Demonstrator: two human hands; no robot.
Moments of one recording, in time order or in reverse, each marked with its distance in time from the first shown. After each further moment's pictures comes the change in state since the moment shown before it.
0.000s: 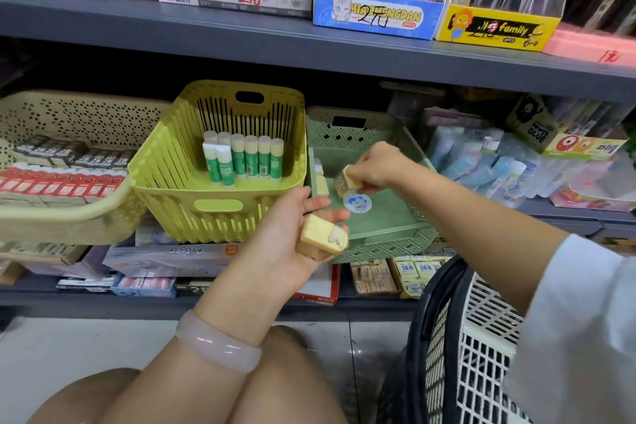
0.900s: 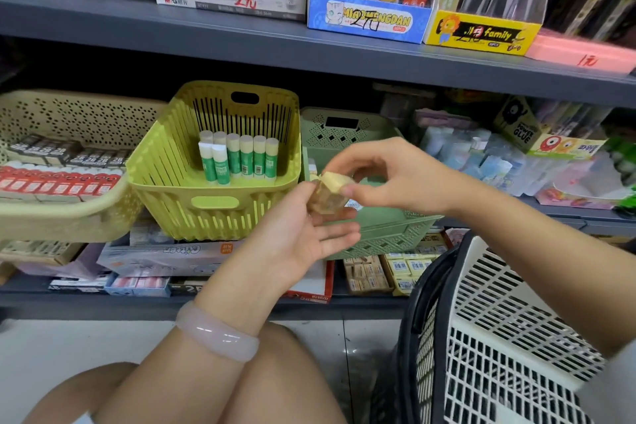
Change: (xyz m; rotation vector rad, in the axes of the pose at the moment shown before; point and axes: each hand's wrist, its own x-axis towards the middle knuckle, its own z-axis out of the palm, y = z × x) left_hand -0.005 -0.002 0.004 0.083 -0.147 0.049; right_hand -0.102 -0.013 -0.042 0.044 -0.248 -0.749
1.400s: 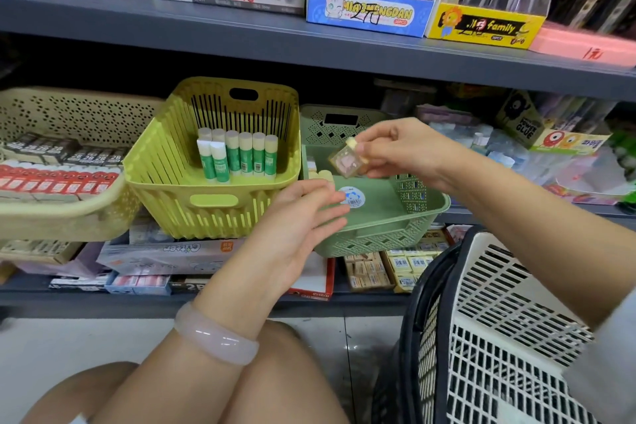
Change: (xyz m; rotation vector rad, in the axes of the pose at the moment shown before) left_hand 0.004 -0.004 -0.001 0.103 0.071 0.185; right_hand 0.027 0.045 -0.013 0.330 0.282 0.436
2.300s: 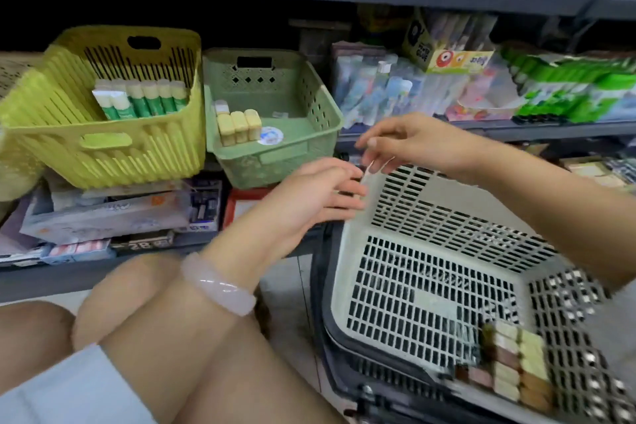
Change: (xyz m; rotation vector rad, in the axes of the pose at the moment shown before) left_hand -0.052 -0.073 0.086 0.432 -0.358 -0.115; right_hand -0.148 0.064 -0.076 -0.164 -0.066 0.069
